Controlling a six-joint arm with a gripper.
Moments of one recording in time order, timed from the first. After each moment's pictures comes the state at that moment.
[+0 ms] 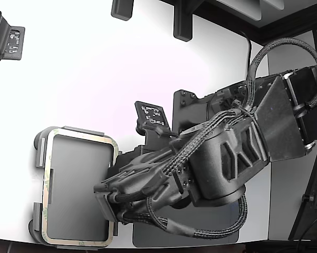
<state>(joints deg) 27.6 76.5 74.9 94.3 0.4 121.5</state>
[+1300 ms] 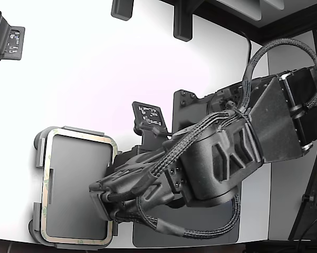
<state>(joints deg) 27.3 75.0 75.0 94.3 0.2 121.1</state>
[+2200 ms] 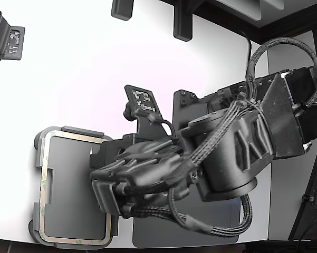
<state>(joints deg) 25.5 74.9 64.6 94.2 9.1 114.3</state>
